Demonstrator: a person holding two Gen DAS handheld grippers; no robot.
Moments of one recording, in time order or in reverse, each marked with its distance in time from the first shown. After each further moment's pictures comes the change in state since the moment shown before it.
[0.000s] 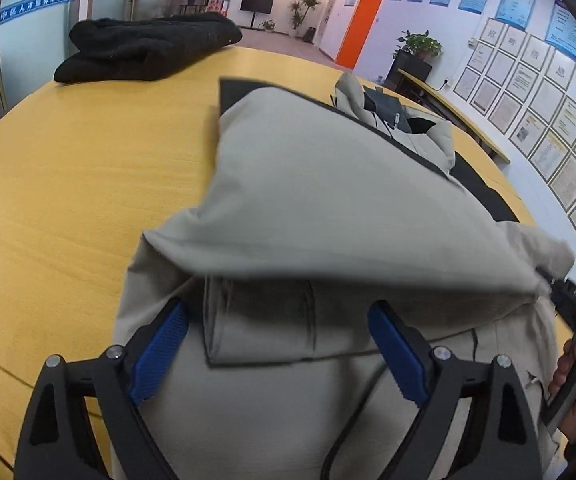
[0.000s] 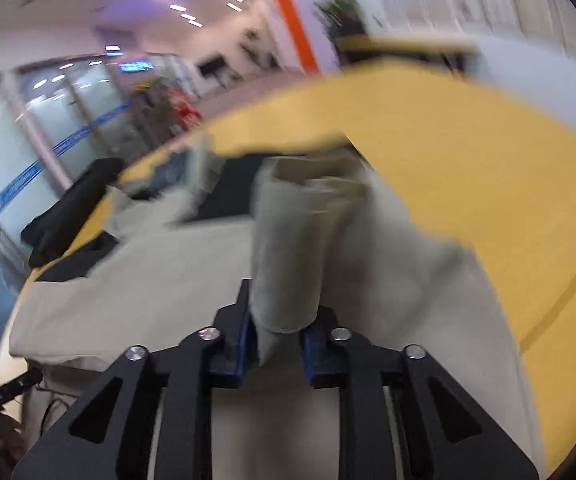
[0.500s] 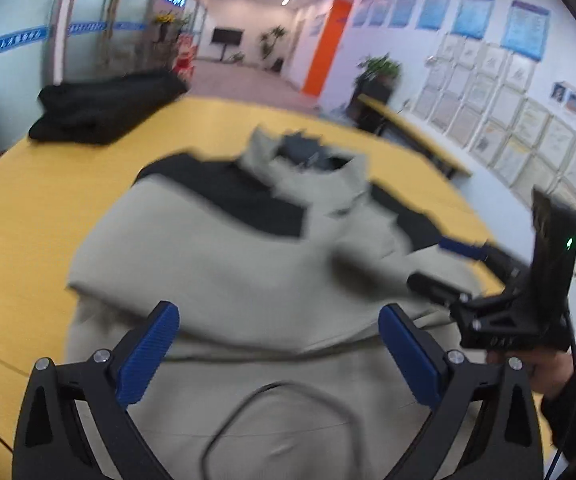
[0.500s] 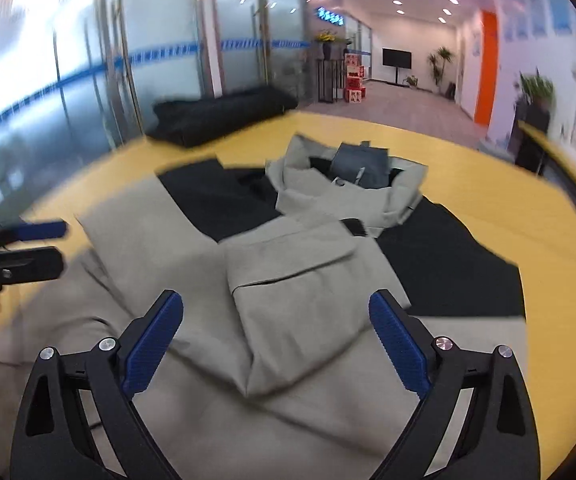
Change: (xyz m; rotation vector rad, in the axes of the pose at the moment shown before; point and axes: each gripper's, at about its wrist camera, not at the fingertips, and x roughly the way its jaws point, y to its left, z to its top) left arm -0.047 -0.077 0.000 0.027 -0.074 -0.072; right arm 0.018 0.170 -0.007 -0.811 0.092 0.238
